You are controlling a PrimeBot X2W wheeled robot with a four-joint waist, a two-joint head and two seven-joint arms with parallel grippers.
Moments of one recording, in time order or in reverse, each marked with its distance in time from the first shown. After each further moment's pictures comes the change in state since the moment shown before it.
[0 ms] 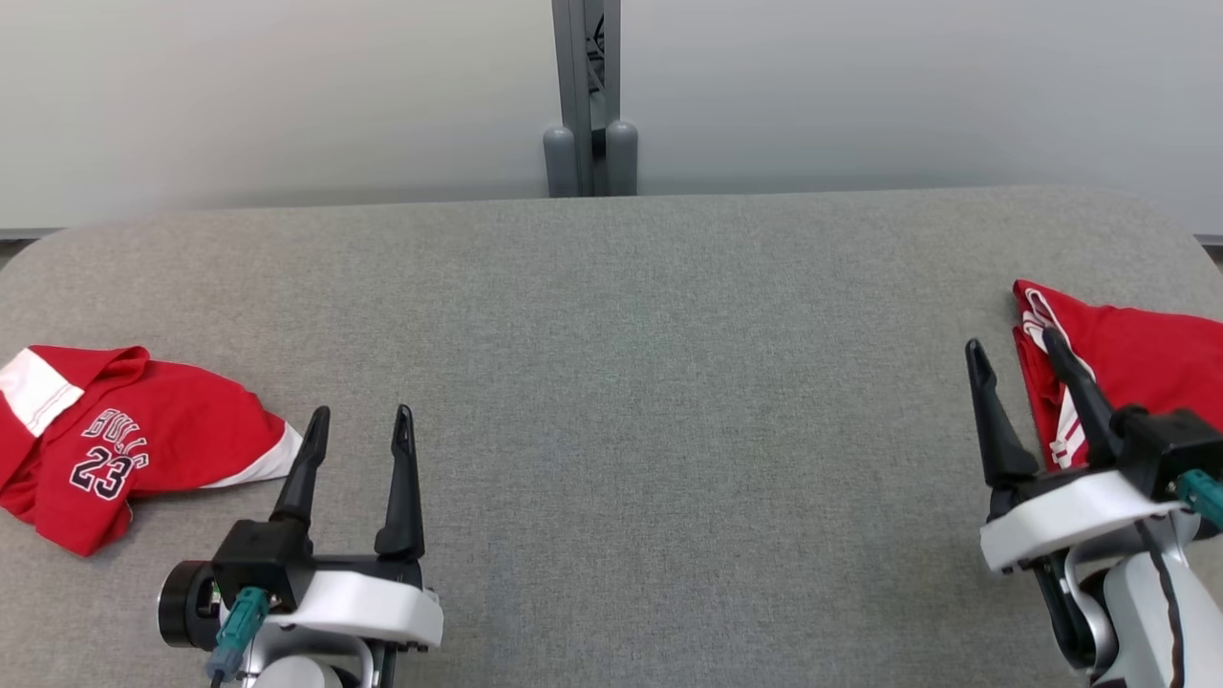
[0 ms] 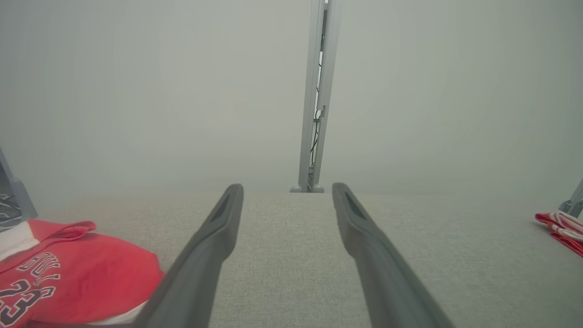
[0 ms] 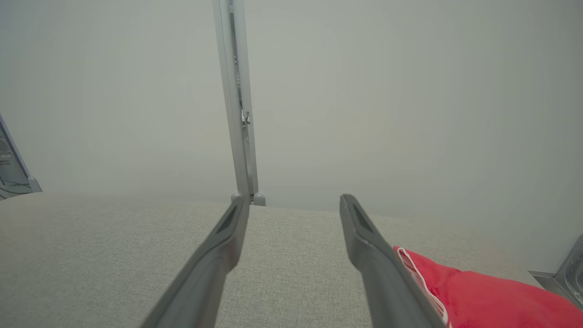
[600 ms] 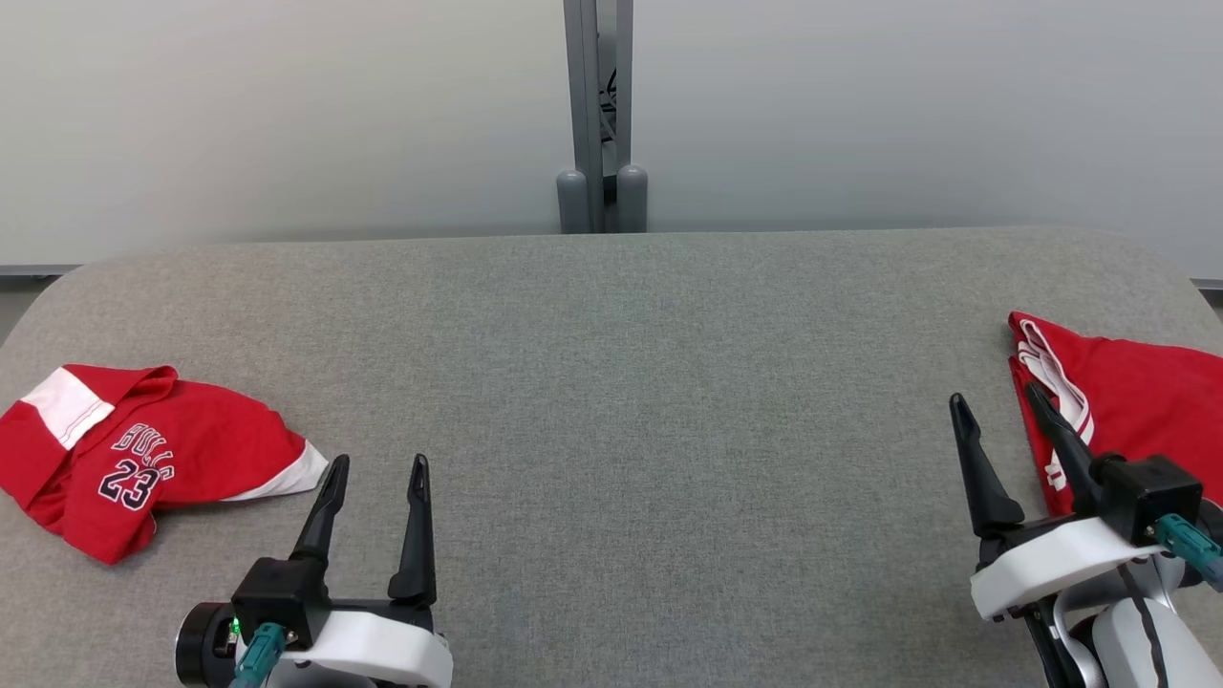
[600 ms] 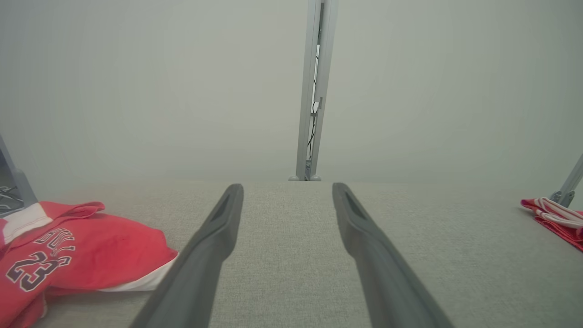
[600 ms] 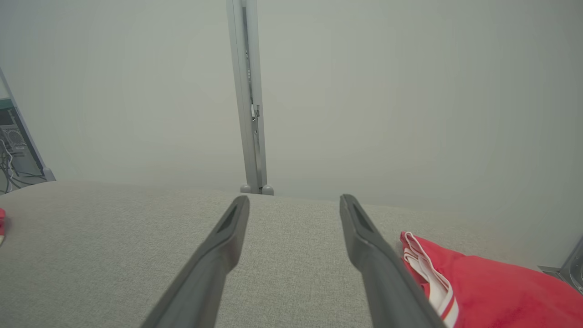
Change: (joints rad) left arm 0.059 0.000 -0.021 0.026 -0.007 -0.013 0.000; right arm 0.088 0.018 0.007 0.001 -0.022 0.000 0.000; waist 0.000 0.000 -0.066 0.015
